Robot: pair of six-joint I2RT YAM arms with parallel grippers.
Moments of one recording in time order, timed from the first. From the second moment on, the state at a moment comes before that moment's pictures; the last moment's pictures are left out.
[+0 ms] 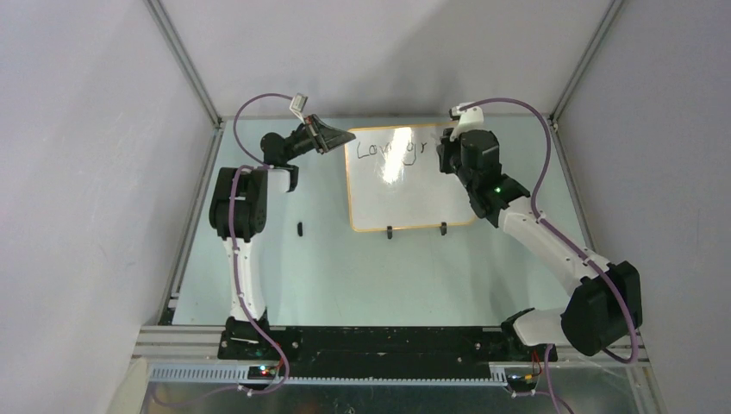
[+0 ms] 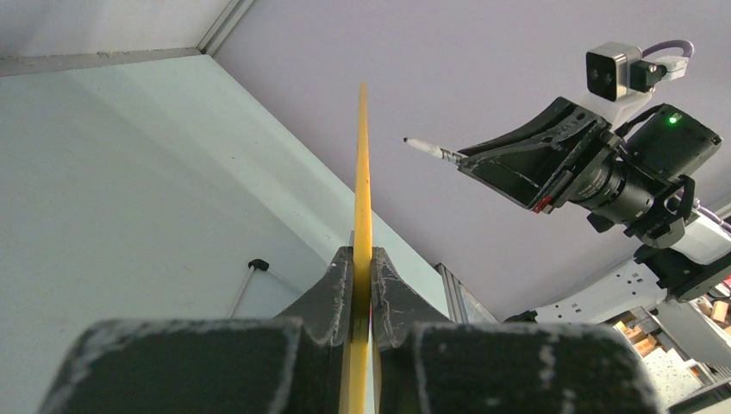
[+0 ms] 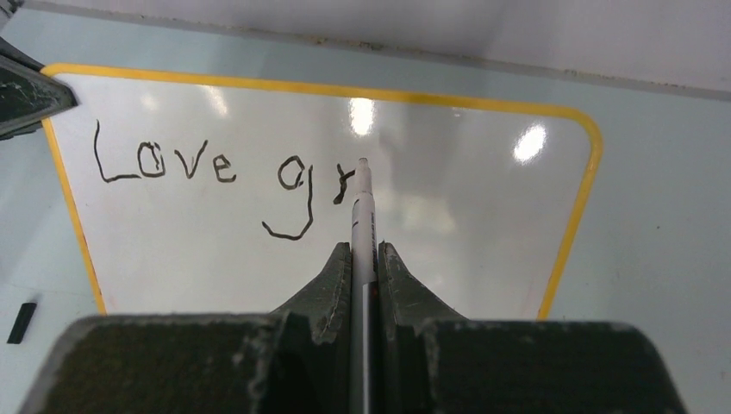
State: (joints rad) left arm -0.11 2.23 1.35 1.43 1.05 -1.30; right arm 0.48 1.35 1.11 -0.03 0.24 0.11
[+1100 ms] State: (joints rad) left arm -0.11 2.23 1.35 1.43 1.05 -1.31; right arm 0.43 1.30 1.04 -0.02 0.21 0.19
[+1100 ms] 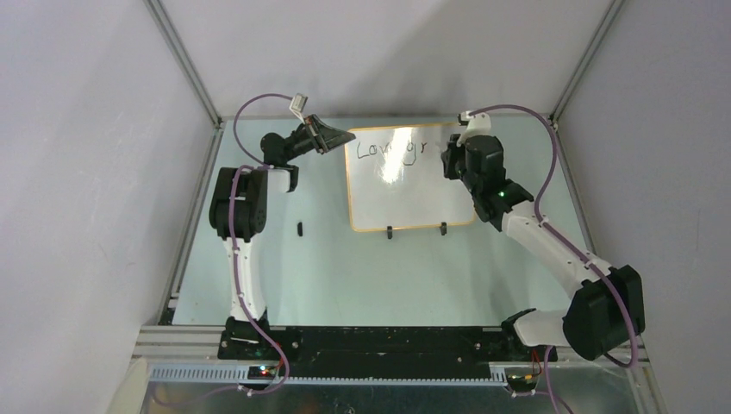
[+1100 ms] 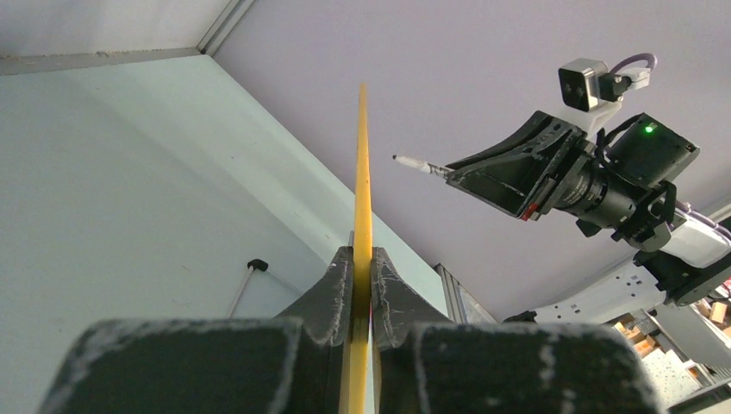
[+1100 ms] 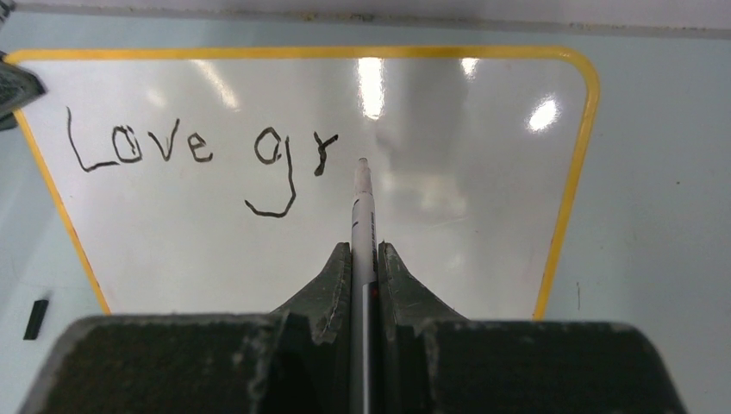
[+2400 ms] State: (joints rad) left arm -0.11 2.23 1.34 1.43 1.05 -1.30; right arm 0.43 1.49 1.33 -0.35 0.22 0.19
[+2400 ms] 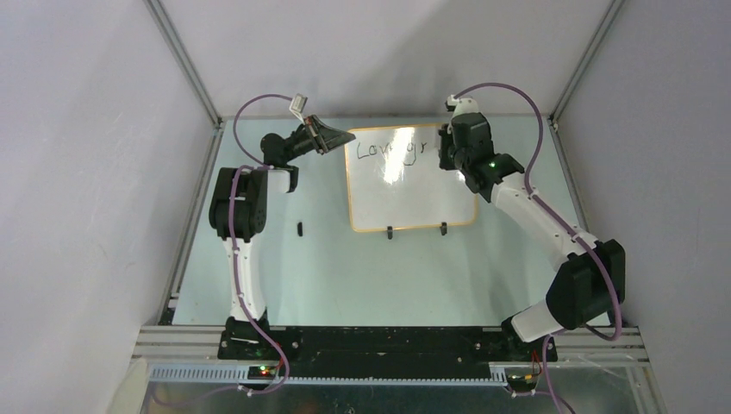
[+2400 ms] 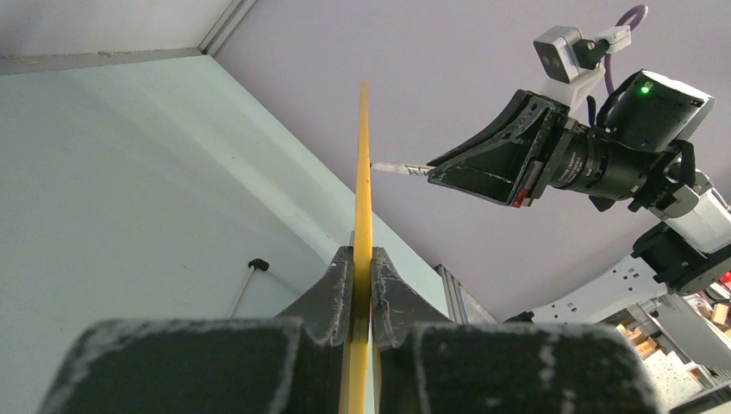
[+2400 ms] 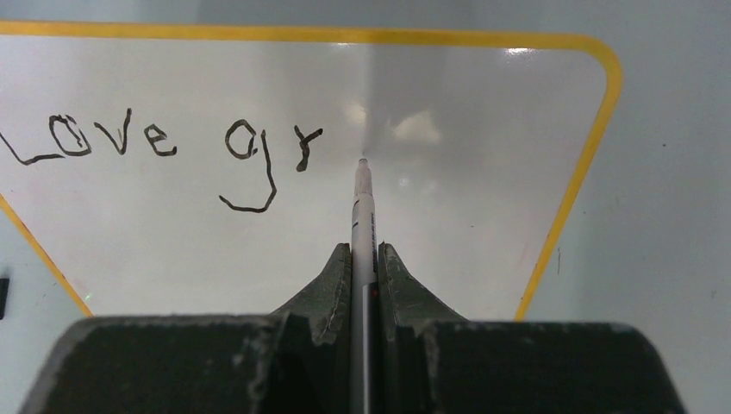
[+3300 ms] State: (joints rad) left arm -0.11 2.23 1.34 1.43 1.05 -1.30; right arm 0.44 1.55 1.42 -0.39 0.27 0.17
